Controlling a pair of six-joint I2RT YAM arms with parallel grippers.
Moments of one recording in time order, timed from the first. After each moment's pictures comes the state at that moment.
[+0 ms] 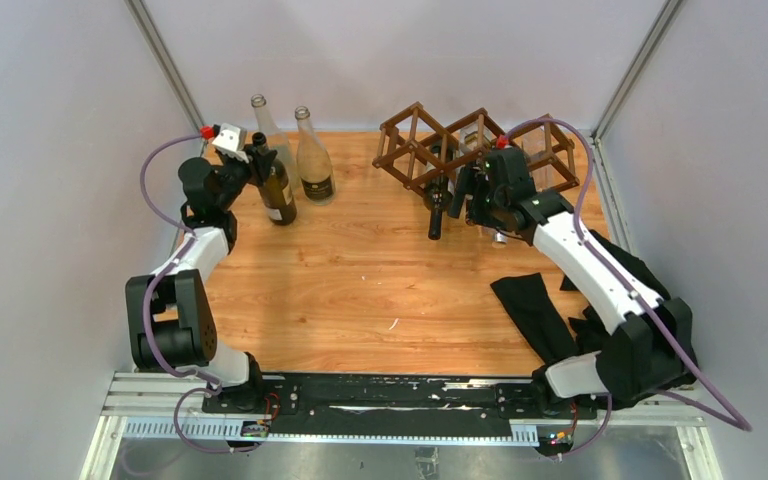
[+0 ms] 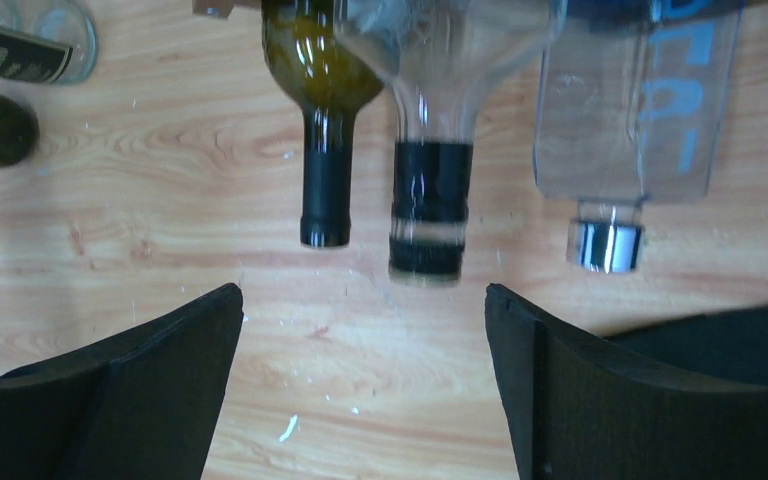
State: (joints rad) left arm 0.16 1.47 0.88 0.68 0.56 0.00; right arm 0.43 1.34 1.21 -0.62 0.10 0.55
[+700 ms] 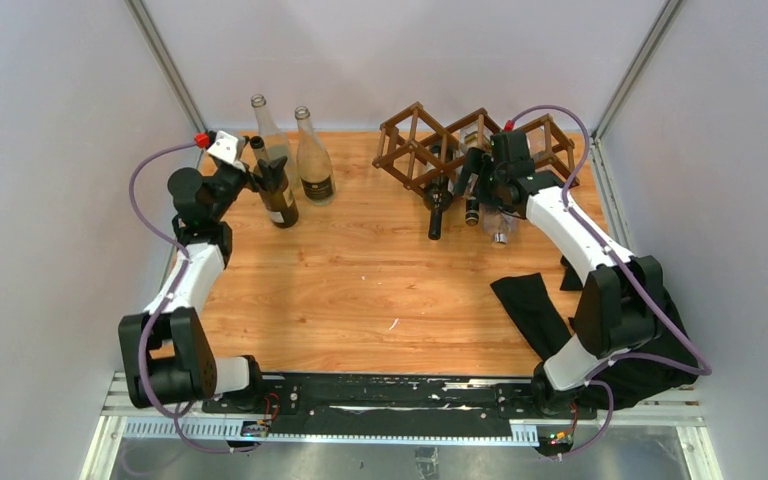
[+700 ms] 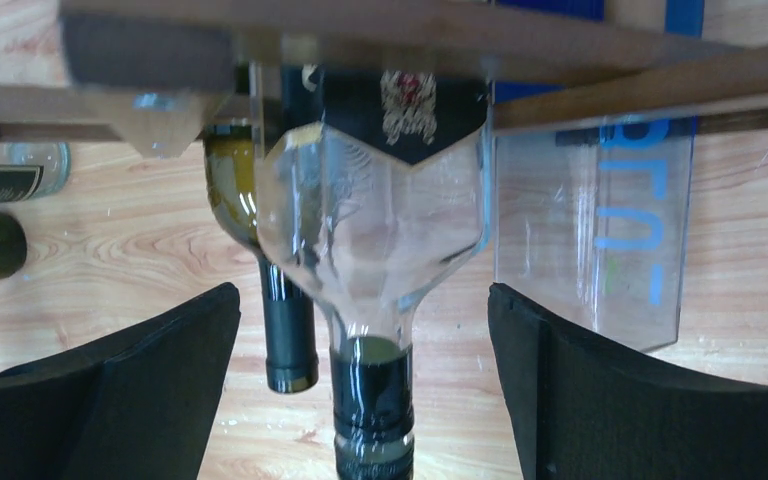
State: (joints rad) left arm 0.16 1.33 0.79 0.72 0.60 0.04; right arm 0.30 1.57 1.31 -0.49 0.06 0.53
